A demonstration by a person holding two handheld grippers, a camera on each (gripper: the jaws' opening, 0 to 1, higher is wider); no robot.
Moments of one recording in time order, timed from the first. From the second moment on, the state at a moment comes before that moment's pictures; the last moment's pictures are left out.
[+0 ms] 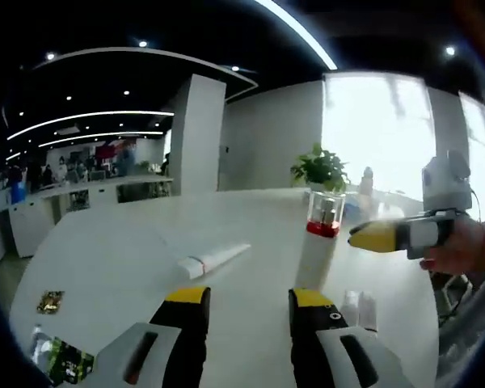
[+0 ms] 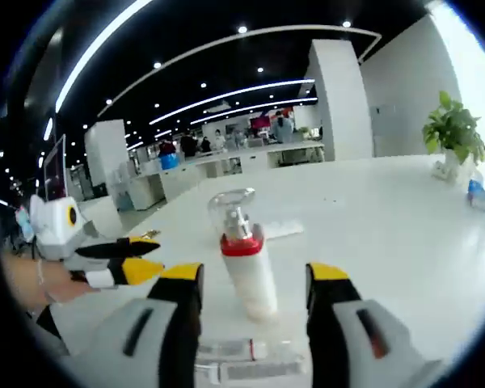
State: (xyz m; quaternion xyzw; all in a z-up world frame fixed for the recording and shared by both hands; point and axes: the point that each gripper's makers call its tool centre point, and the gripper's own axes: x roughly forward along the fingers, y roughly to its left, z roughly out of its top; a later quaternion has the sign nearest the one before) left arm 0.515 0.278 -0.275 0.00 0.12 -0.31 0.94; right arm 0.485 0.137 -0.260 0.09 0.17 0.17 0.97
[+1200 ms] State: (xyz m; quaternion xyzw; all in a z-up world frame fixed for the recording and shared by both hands) left arm 0.687 0.271 -0.383 0.23 0.34 -0.39 0.83; right arm 0.471 0.164 -0.226 -0.09 0.06 0.22 0.97
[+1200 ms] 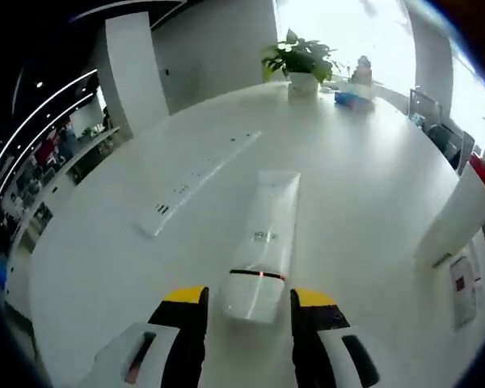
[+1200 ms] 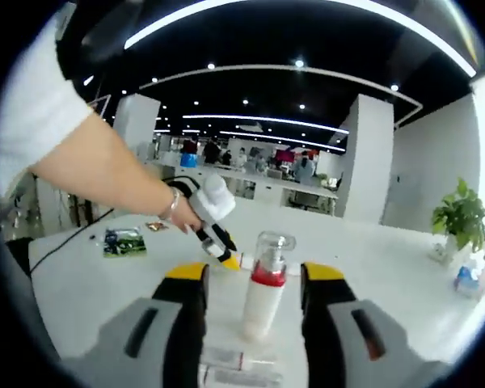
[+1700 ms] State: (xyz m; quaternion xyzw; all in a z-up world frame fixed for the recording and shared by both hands) left arm 0.652 0.282 -0.392 0.25 0.40 -0.38 0.80; right arm 0.472 0.164 -0.231 -0.13 0.06 0.22 0.97
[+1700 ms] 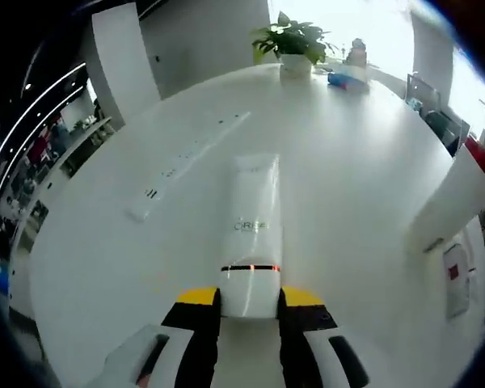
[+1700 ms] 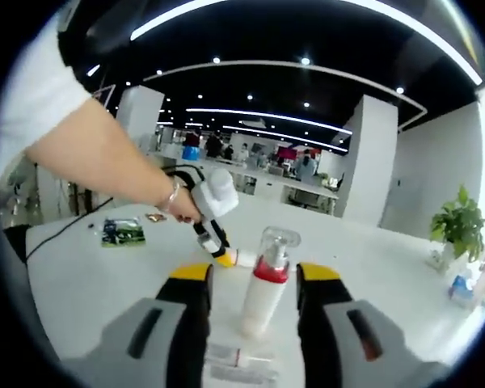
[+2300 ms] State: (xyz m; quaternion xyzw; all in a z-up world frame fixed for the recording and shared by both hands) left arm 0.511 0.337 -0.392 0.21 0.44 -0.34 0.80; right arm 0.462 0.178 -0.251 -0.14 0.09 0.25 0.95
